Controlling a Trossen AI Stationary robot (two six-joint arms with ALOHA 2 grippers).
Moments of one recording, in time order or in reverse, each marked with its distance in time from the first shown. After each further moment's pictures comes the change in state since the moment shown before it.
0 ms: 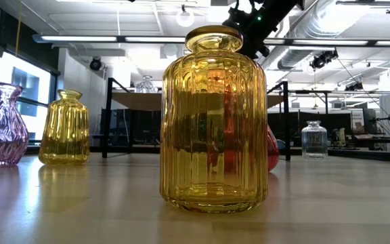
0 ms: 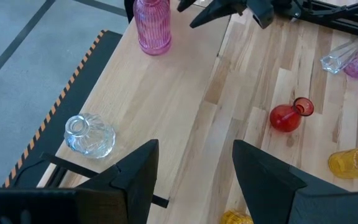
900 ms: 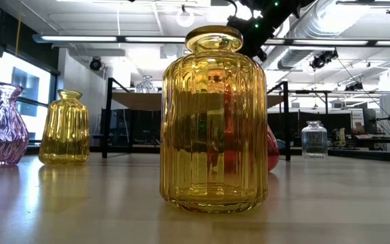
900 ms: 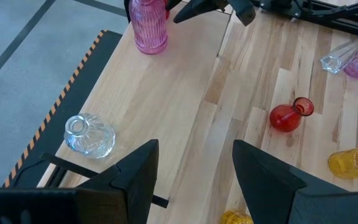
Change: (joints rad) left arm 0.000 0.000 0.000 0.000 0.000 0.000; right arm -0.073 0.023 0.000 0.056 -0.041 -0.048
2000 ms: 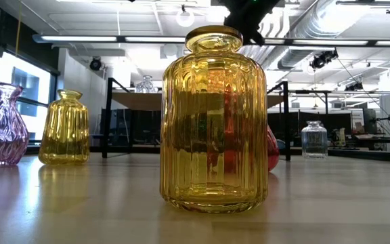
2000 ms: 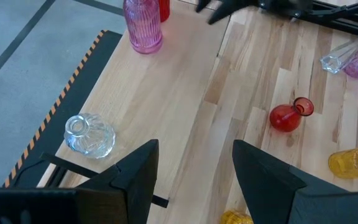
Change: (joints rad) left arm 0.000 0.000 0.000 0.000 0.000 0.000; right arm 0.127 0.009 0.192 -0.235 -0.064 0.194
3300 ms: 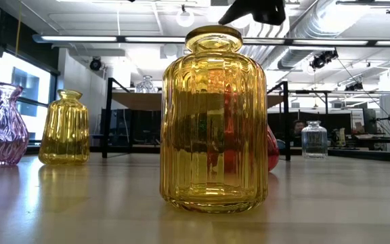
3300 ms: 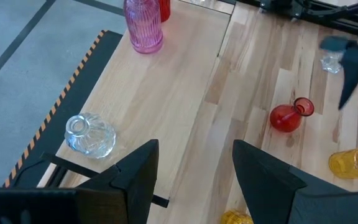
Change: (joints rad) left arm 0.000 0.000 0.000 0.000 0.000 0.000; right arm 0.554 0.153 0.021 -0.027 -0.068 0.605
